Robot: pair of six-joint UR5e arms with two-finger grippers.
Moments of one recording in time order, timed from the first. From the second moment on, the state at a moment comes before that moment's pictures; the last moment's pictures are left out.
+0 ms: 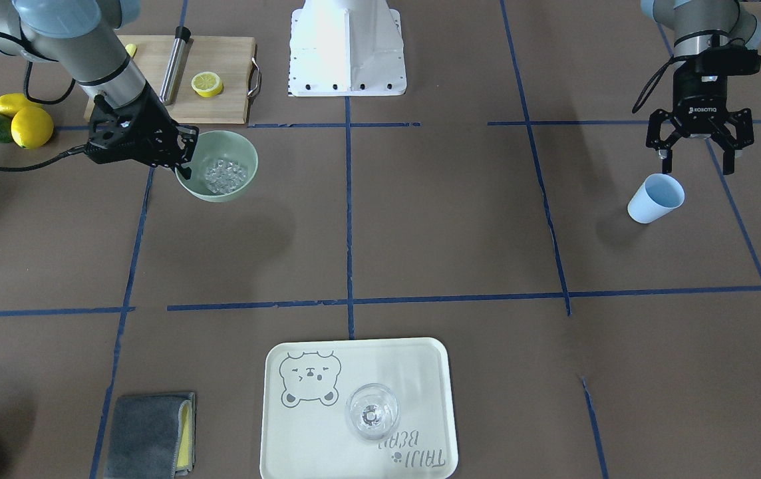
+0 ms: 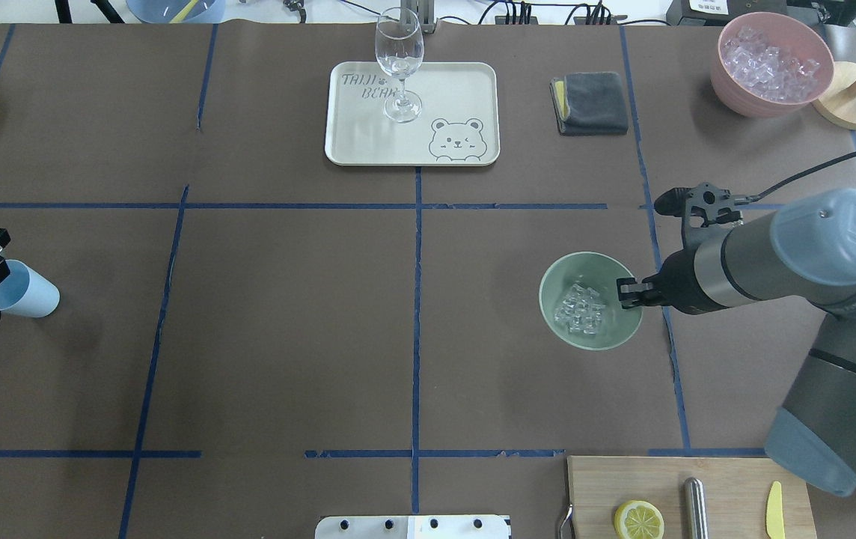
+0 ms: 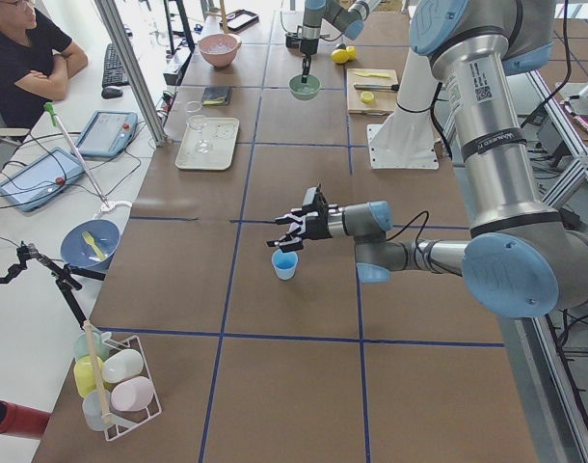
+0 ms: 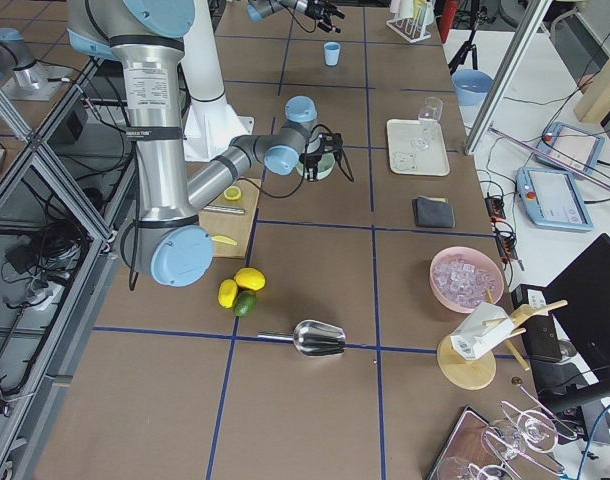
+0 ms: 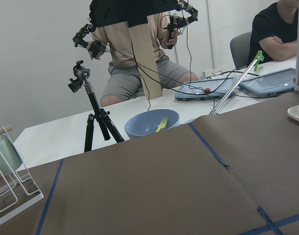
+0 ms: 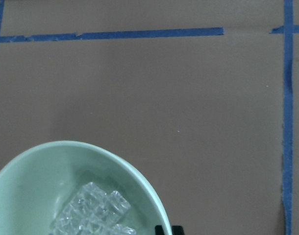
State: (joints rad) left arm -0.48 -1.21 -1.85 -2.92 -0.82 -0.77; right arm 0.64 -1.54 2.04 -1.18 1.95 1.13
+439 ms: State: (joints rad) left arm -0.62 -1.36 -1.97 -2.59 -0.95 -0.72; right arm 0.72 -1.72 1.98 -0.99 1.96 0.98
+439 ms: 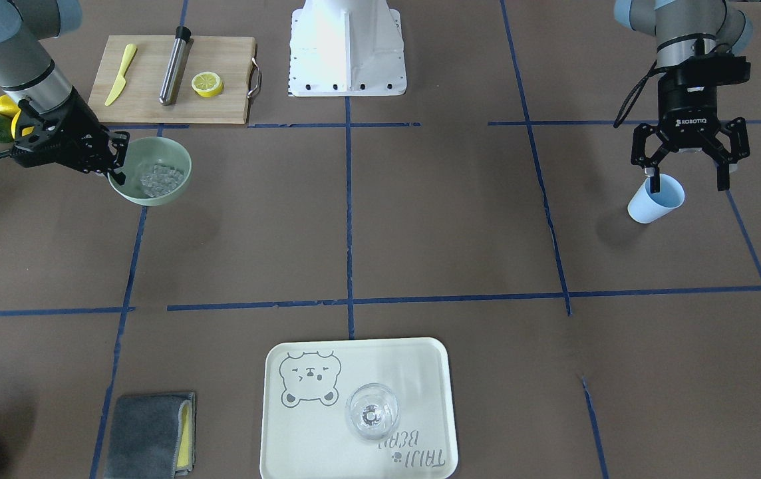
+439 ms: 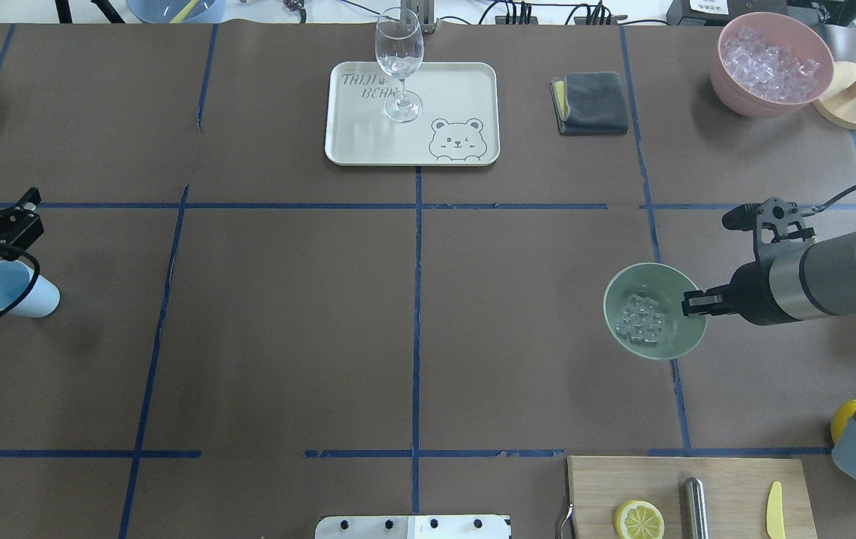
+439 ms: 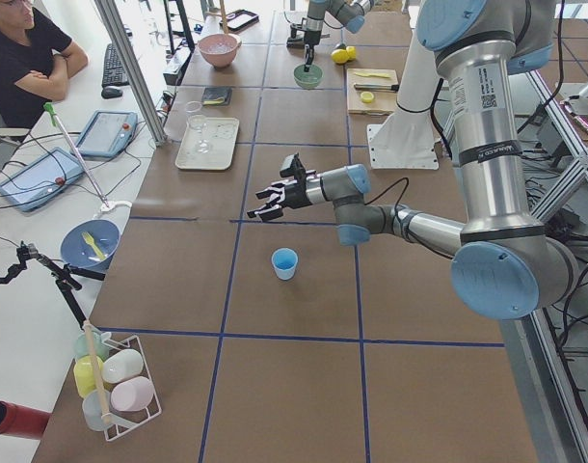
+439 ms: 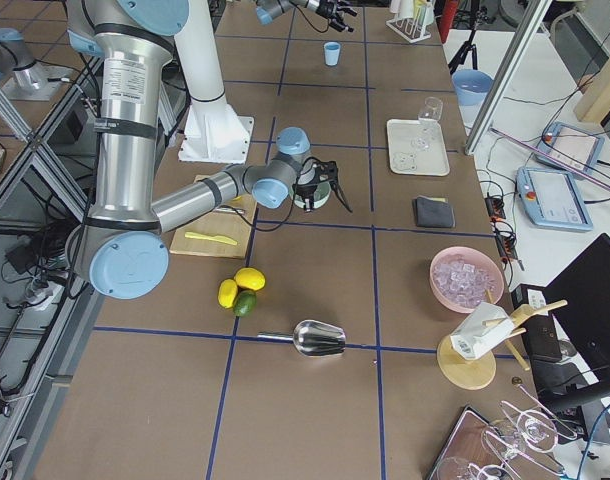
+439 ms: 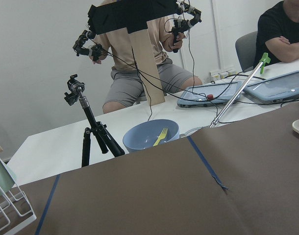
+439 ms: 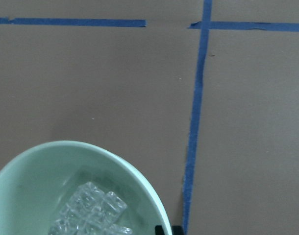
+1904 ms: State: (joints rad) left arm -1.06 -1.53 -1.98 -2.11 -1.53 -0.35; right arm 1.20 -1.76 1.64 -0.90 2.27 0.46
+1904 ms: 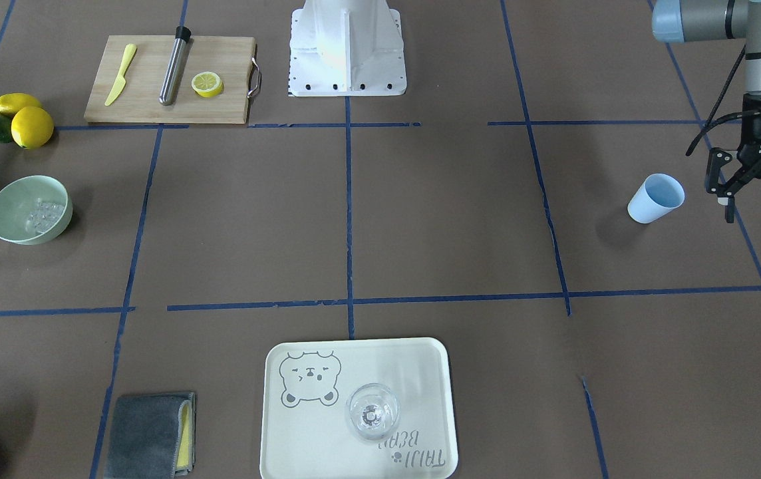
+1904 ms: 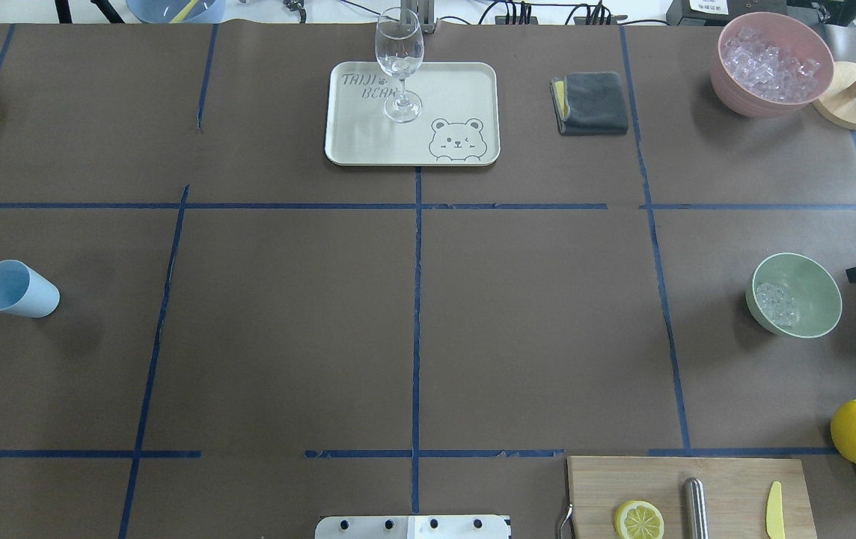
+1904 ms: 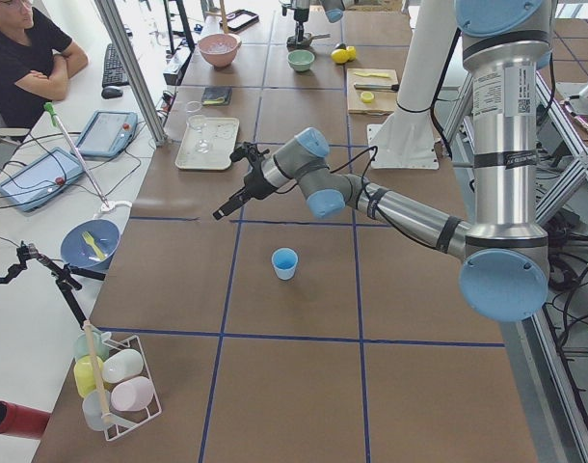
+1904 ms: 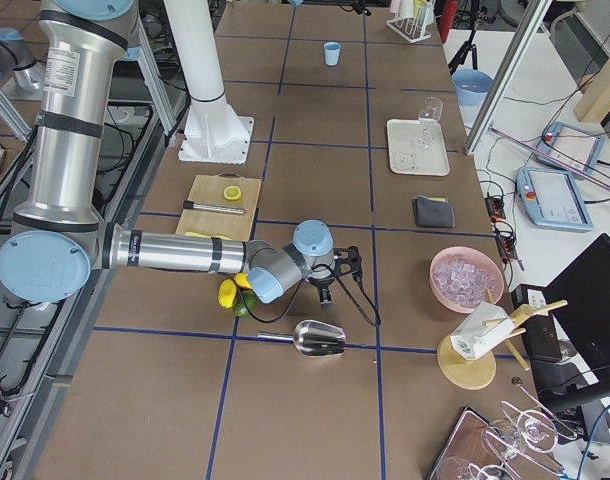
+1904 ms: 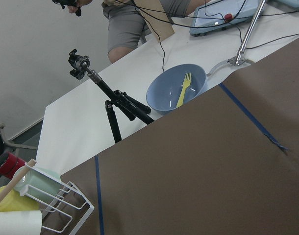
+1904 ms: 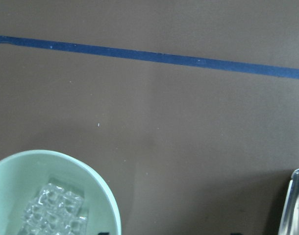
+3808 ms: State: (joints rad) left arm -1.57 -1.52 -1.64 -1.65 -2.34 0.08; right arm 1.55 -1.61 1.78 -1.68 2.41 -0.14
